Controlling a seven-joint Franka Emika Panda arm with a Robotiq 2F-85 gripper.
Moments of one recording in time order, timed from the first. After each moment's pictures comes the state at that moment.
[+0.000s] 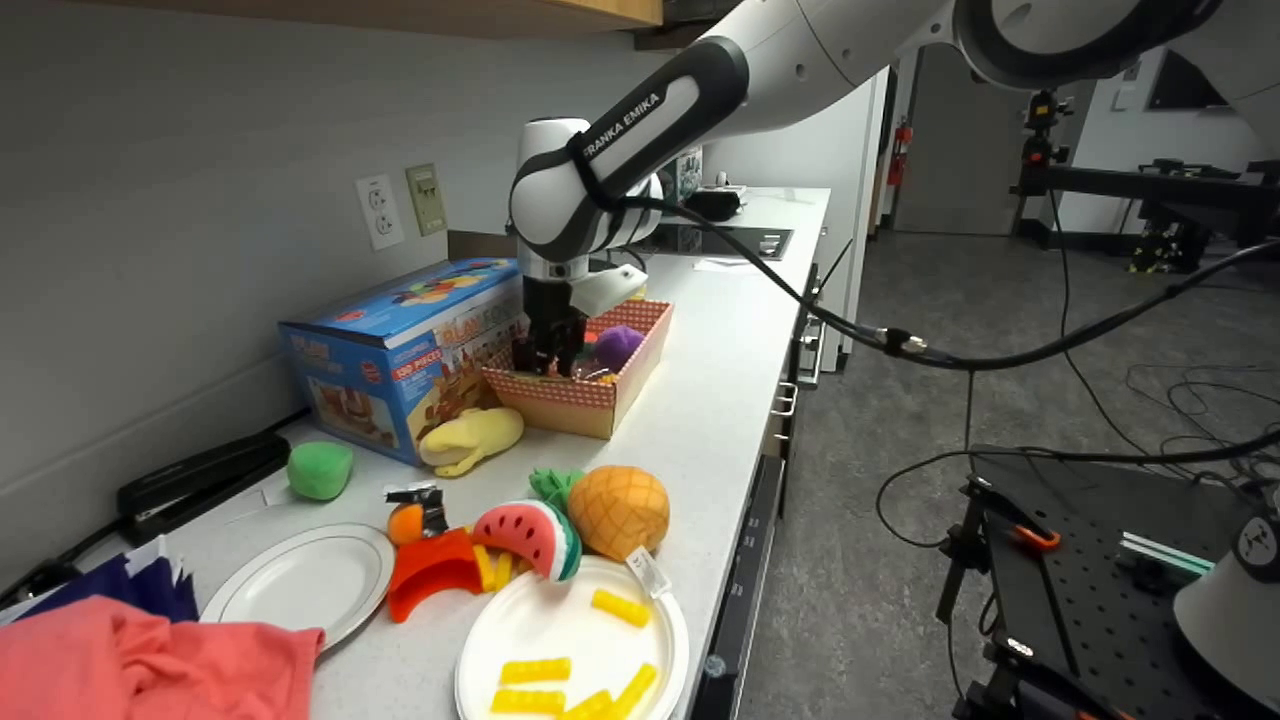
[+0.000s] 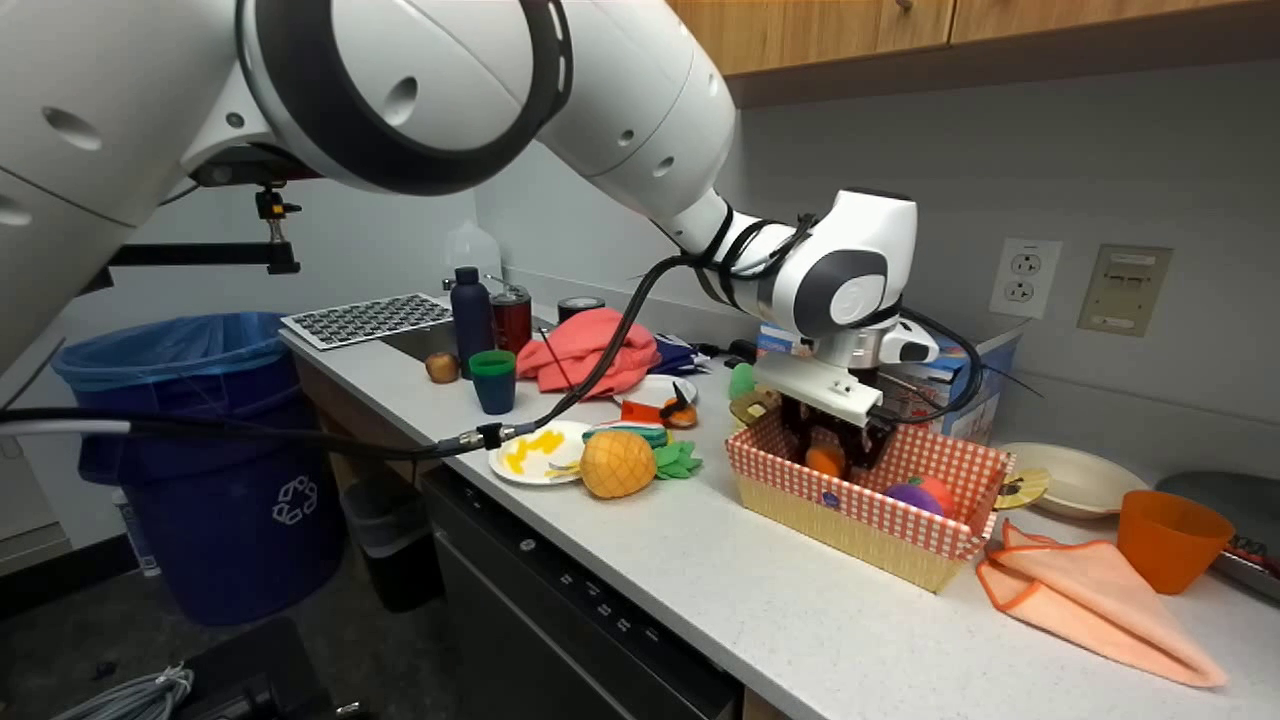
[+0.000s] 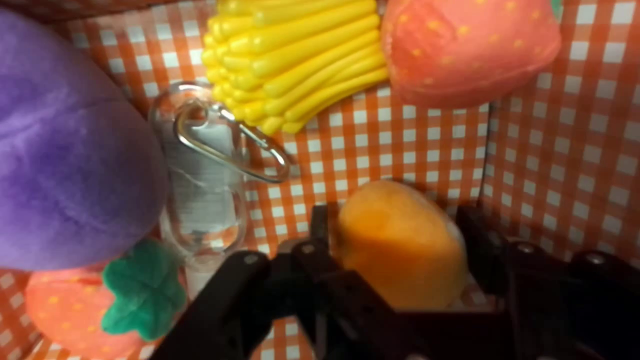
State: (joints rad) arm -0.13 0.81 0.01 -1.37 0.10 2.27 -0.15
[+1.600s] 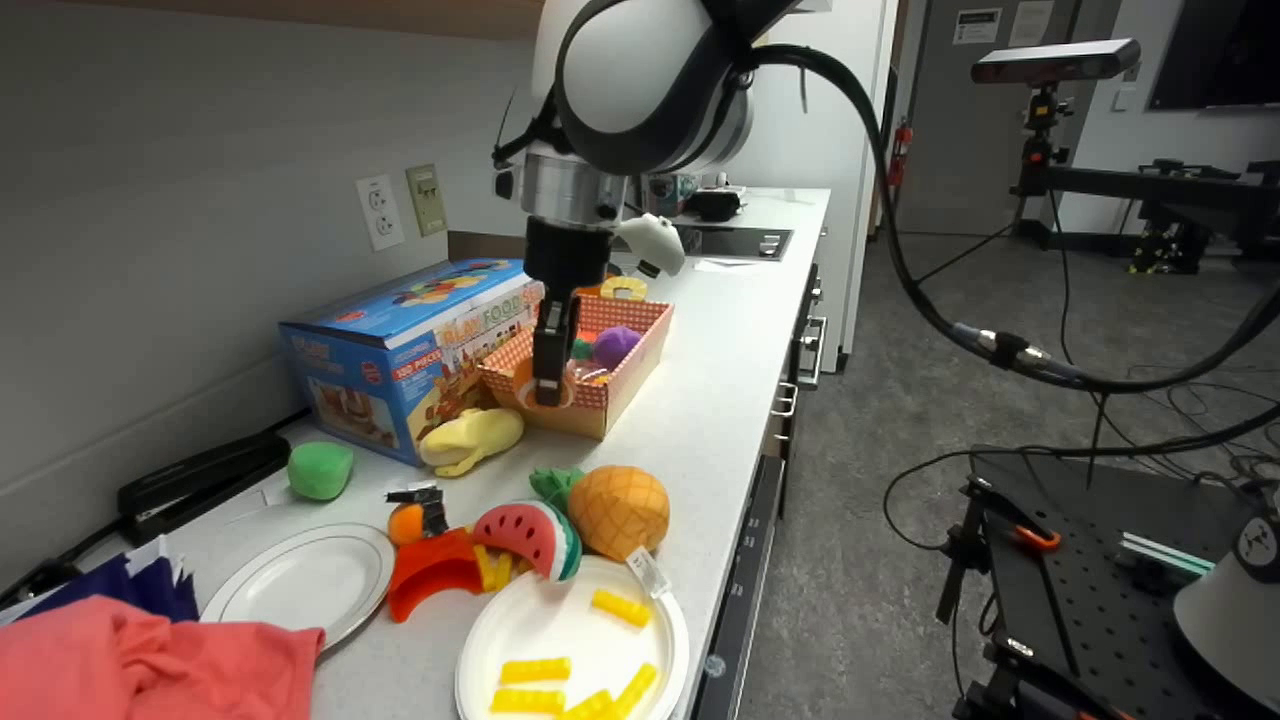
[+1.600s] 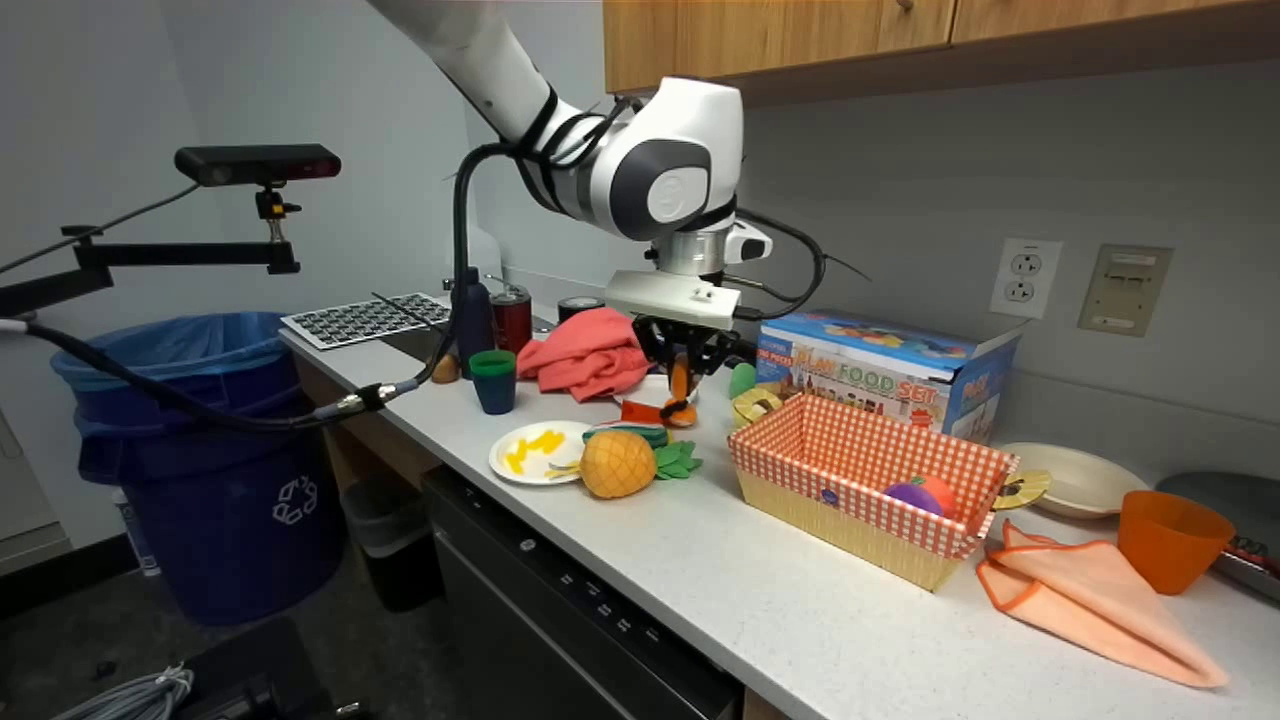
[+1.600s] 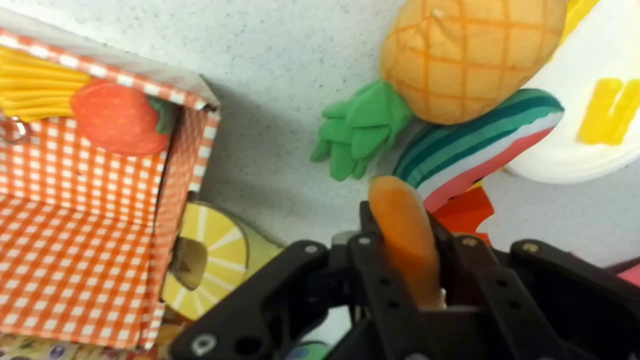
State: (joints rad) arm -0.09 0.29 0.19 -1.96 0.16 2.42 -0.45
